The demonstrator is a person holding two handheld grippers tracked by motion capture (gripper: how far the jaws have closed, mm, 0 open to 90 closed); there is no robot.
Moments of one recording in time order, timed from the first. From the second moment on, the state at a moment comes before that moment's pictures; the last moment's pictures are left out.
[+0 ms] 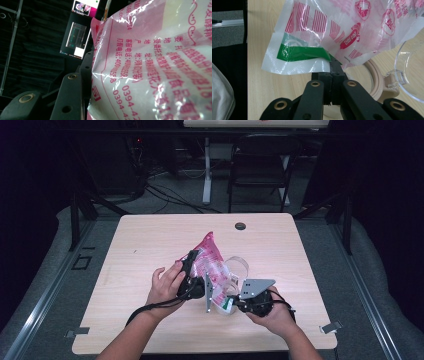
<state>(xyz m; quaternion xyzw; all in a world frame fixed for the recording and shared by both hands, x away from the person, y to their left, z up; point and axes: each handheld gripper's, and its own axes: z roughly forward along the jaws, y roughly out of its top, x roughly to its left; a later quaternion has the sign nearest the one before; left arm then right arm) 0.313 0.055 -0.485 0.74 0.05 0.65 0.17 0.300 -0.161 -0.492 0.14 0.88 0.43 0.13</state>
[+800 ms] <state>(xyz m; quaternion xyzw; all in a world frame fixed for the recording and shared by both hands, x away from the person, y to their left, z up) 0.314 0.055 -0.486 0.74 0.05 0.64 0.17 0.301 -0.162 -0.491 0.14 0.88 0.43 0.14</state>
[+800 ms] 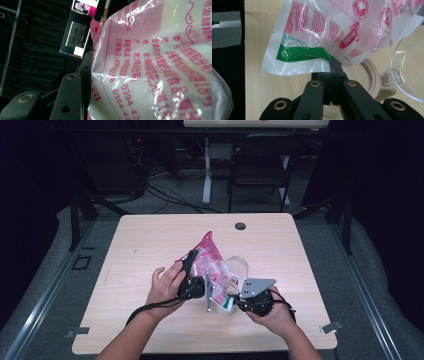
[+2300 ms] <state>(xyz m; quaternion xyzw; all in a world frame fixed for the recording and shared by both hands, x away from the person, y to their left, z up) 0.314 0.054 -0.484 0.74 0.05 0.64 0.17 0.300 -0.161 -0.492 0.14 0.88 0.43 0.14</state>
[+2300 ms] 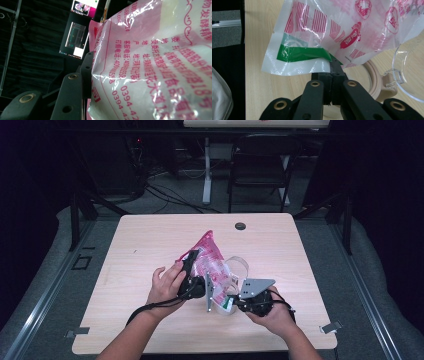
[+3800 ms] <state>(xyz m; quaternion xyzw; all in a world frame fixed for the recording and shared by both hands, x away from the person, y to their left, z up) 0.314 0.055 -0.486 0.75 0.05 0.64 0.17 0.300 -0.161 -0.491 0.14 0.88 0.42 0.14</state>
